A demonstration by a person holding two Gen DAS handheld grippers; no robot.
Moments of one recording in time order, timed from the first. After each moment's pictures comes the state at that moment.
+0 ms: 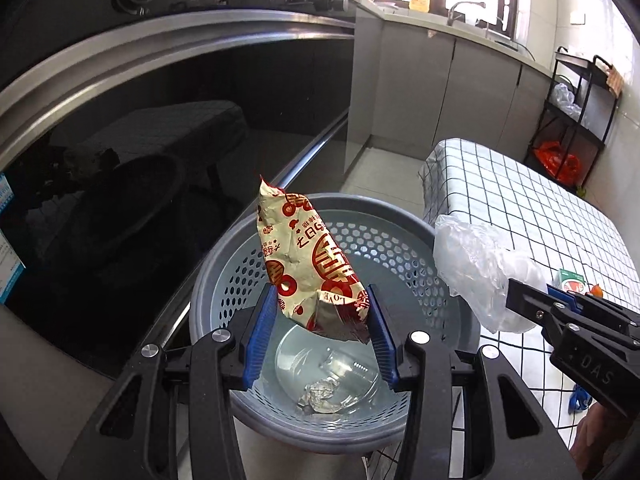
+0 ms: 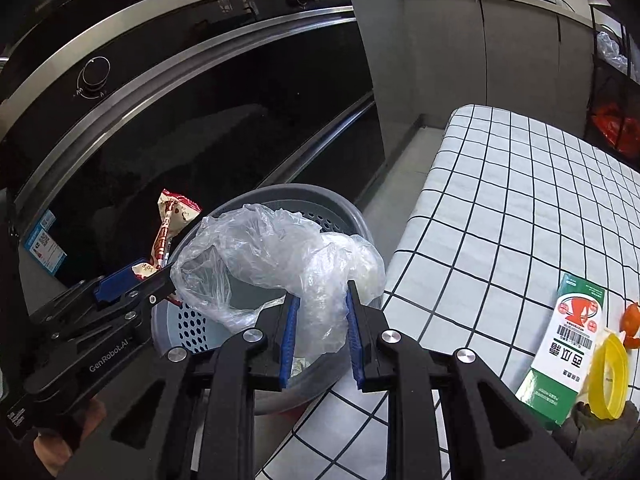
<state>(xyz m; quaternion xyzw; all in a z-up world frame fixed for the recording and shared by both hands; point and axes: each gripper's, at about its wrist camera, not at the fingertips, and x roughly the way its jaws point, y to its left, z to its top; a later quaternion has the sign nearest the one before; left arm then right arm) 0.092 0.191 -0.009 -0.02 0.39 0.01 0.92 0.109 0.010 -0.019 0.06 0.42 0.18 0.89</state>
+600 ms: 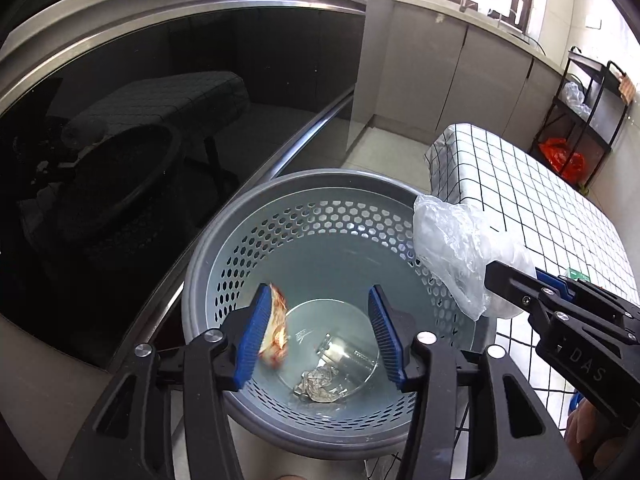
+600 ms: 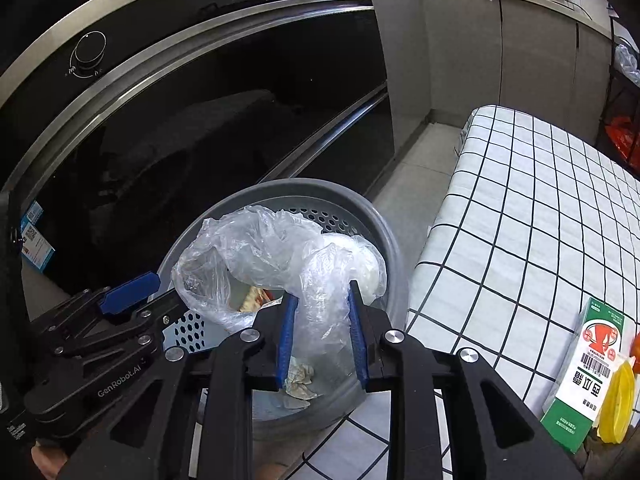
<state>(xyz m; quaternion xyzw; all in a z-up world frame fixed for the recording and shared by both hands) 0.107 0.205 -0.027 -0.04 0.42 0.01 0.90 0.128 0.033 -0.029 0.04 0.43 0.19 0.88</state>
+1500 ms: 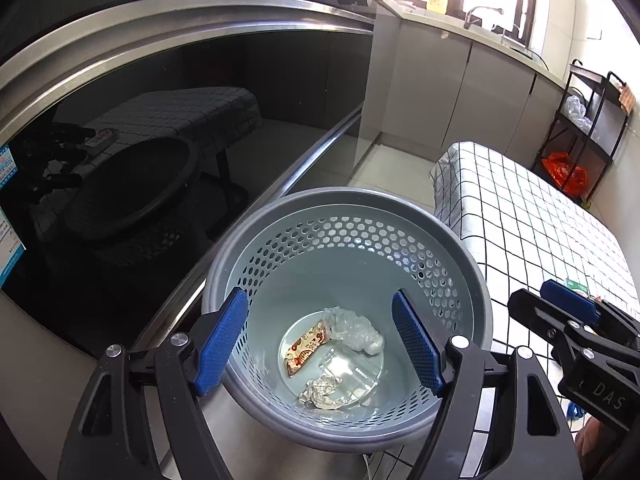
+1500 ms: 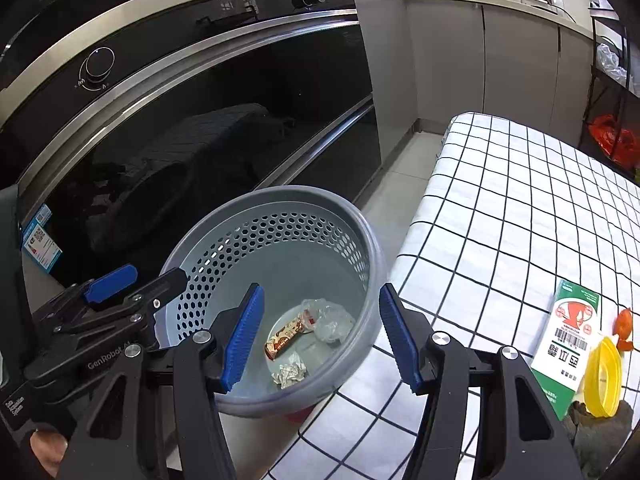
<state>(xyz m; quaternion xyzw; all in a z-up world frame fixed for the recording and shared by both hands) 0.093 0.210 -0.014 -0.05 0.40 0.02 0.92 0.107 0.015 -0.016 0.05 0.41 0.16 0.89</state>
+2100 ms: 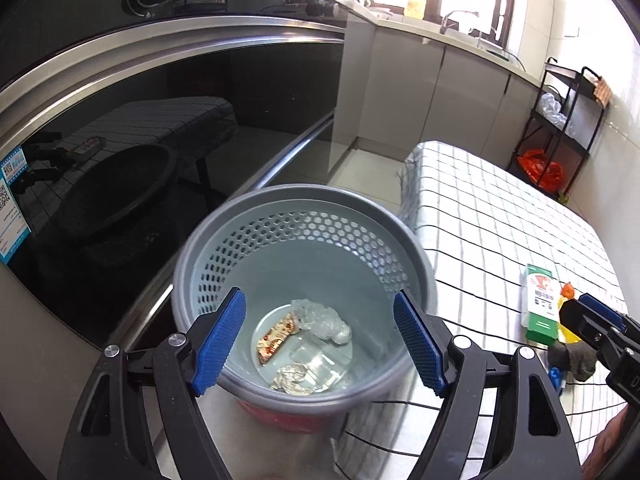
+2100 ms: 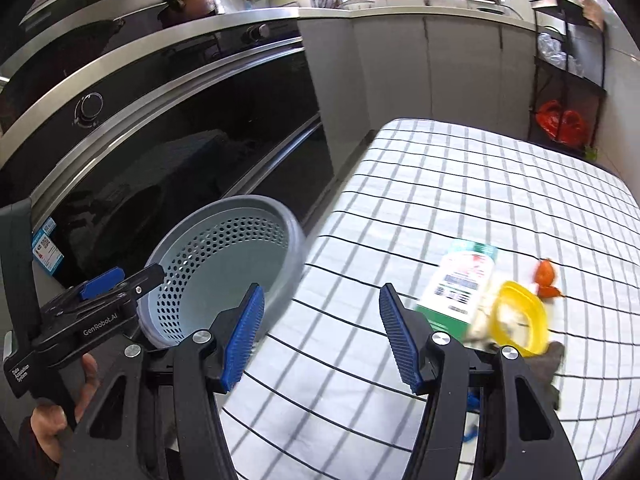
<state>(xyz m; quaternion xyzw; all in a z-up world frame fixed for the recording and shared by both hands) 0.056 0.173 0.000 -0.05 0.38 -0.01 0.92 0.032 -0.067 0.010 0.07 0.39 0.09 0.91</state>
